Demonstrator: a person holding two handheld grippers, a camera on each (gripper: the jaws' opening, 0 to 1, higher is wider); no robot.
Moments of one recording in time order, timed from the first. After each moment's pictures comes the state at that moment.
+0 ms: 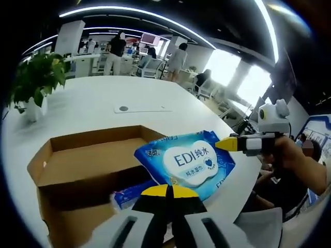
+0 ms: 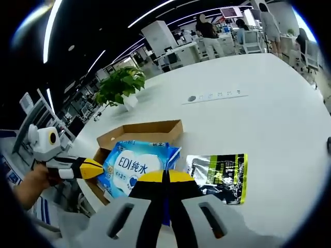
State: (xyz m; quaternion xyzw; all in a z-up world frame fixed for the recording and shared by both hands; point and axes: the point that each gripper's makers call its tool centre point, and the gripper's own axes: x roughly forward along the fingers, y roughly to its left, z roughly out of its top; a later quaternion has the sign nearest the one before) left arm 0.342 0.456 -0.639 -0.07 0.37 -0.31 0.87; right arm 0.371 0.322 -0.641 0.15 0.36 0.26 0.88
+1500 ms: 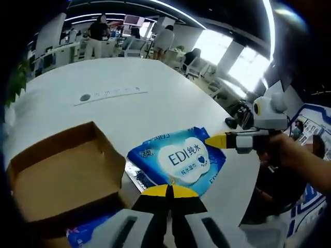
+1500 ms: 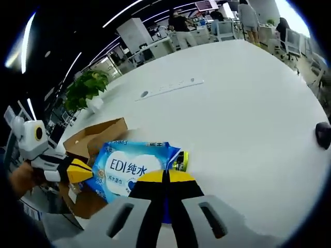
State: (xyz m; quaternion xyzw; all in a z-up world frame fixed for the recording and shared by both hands) left arm 0.389 0.350 -0.698 -0.04 0.44 -0.35 0.83; right arm 0.415 0.224 -0.718 0.15 0.40 0.17 0.89
